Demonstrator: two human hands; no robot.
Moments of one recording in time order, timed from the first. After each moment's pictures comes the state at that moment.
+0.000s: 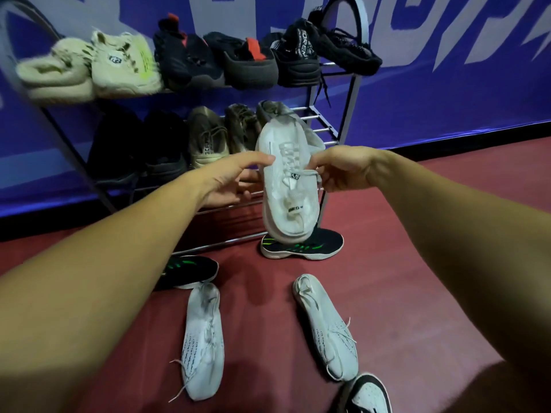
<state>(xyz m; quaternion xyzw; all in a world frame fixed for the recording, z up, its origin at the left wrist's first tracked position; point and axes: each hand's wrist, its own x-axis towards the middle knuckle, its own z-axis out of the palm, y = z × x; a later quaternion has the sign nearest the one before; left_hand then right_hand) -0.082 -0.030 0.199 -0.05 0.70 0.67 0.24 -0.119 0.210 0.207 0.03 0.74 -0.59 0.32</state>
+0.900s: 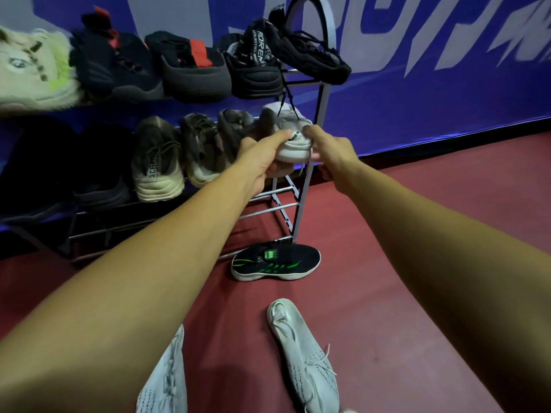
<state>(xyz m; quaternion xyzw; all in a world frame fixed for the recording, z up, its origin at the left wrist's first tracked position) -0.165 0.099 0.206 -0.08 0.60 0.79 0.06 -0.181 0.243 0.195 0.17 0.77 -0.62 -0.02</state>
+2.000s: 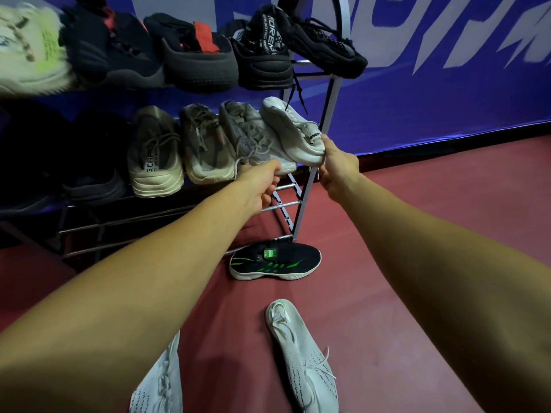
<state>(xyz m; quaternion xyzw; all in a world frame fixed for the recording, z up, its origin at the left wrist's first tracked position) -0.180 0.085 0.151 -0.20 0.67 0.70 0.14 -0.203 0.240 0.154 0.28 0.63 -0.72 -0.05</state>
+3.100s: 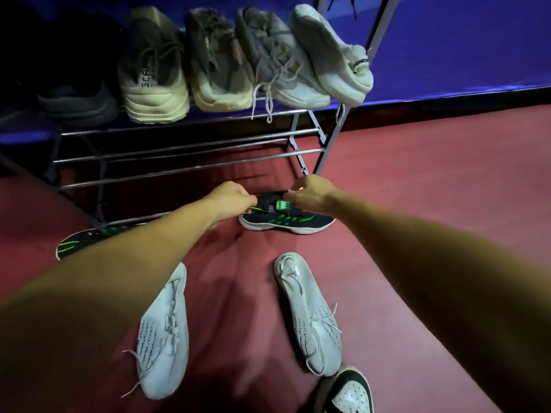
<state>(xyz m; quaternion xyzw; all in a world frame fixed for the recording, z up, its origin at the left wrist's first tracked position) -0.135 0.004 0.010 -0.09 0.89 0.40 0.22 -0.157 0.198 0.029 -0.03 0.95 -0.20 0.24</state>
